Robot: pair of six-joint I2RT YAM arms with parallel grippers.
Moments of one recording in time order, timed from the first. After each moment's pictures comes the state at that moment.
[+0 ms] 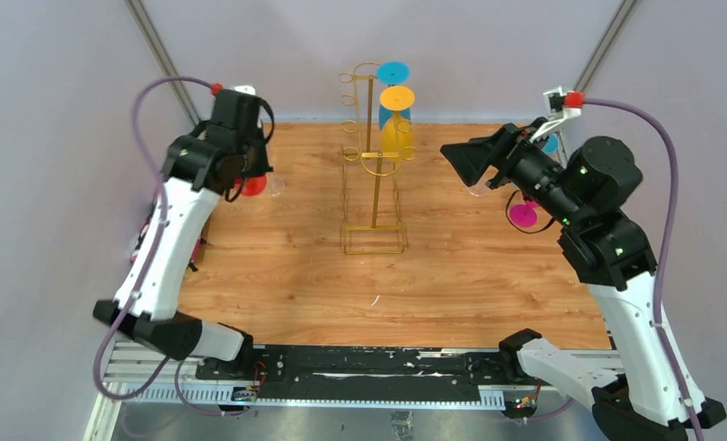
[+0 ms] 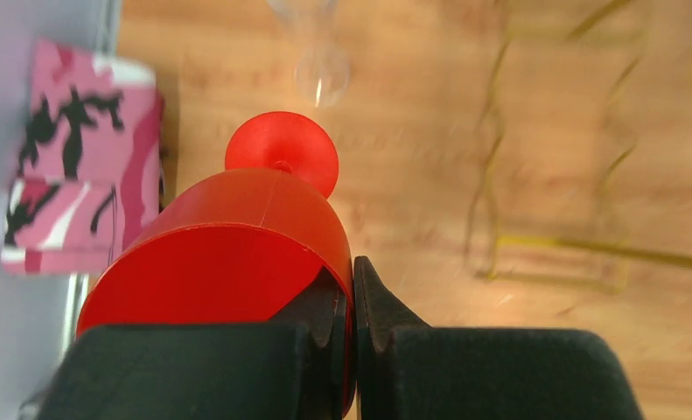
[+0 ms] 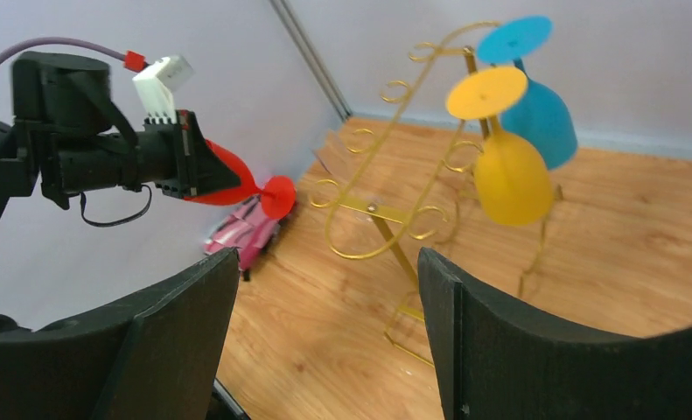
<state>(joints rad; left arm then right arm) -0.35 1.32 1.86 -1.12 -0.36 -0.35 0.44 0.93 1.49 -0.45 -0.25 0.47</state>
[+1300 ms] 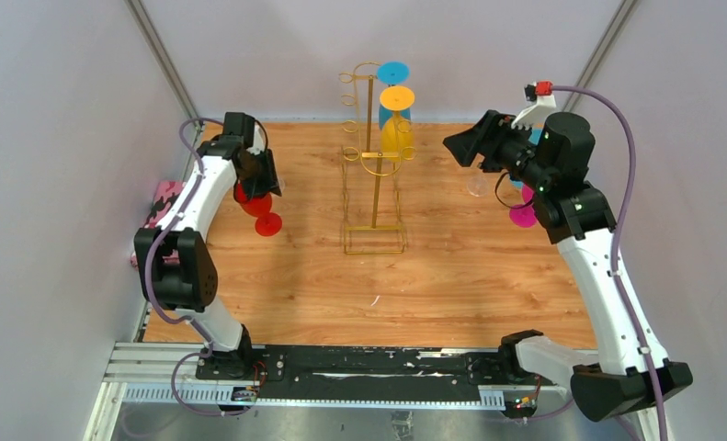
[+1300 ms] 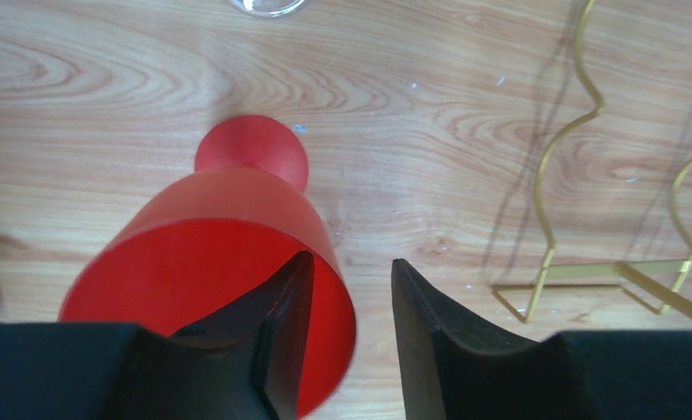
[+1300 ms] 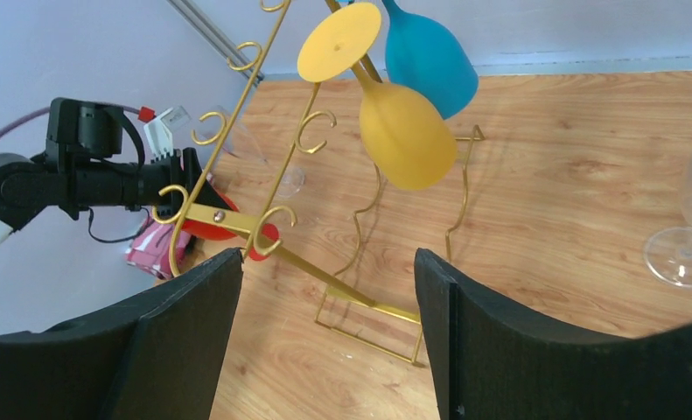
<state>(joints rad) -0.05 1.67 1.44 -0.83 0.08 -0.31 0.26 1.08 1.38 -0.44 -0.29 0.42</state>
